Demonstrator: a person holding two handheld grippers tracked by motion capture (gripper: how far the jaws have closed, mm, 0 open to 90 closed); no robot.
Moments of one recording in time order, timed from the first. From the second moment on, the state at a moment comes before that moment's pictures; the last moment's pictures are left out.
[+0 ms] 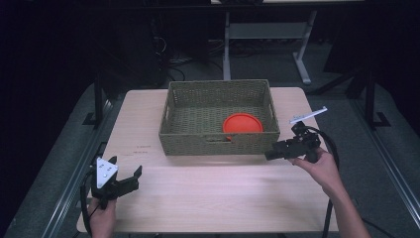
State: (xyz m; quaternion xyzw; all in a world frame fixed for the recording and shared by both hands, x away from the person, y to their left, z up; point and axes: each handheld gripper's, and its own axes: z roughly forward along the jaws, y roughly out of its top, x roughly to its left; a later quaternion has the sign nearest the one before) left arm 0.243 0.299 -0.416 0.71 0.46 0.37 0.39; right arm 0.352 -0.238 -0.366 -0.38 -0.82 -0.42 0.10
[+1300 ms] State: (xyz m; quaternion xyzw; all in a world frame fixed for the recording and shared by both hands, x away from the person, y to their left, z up) left arm 0.243 0.296 -0.417 0.71 0.46 0.37 0.40; right arm 0.309 -0.281 -0.433 -0.43 -0.79 -0.43 0.10
